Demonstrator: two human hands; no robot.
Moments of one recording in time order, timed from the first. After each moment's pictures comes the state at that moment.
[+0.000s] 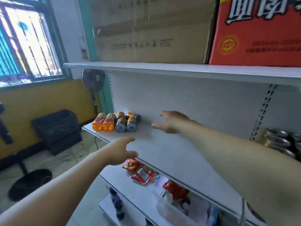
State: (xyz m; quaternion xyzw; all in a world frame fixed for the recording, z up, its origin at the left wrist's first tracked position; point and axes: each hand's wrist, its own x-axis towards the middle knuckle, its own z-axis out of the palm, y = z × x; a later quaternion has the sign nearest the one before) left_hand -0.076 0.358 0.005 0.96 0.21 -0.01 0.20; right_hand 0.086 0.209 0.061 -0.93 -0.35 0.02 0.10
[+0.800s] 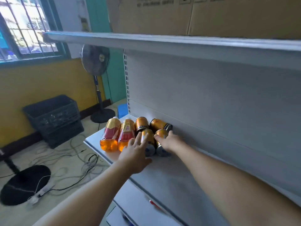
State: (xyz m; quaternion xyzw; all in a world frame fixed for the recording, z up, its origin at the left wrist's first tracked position) left_hand 0.110 0.615 -0.091 0.98 0.19 -0.02 0.09; right_hand 0.241 0.519 -0.087 -0.94 -0.16 0.18 0.23
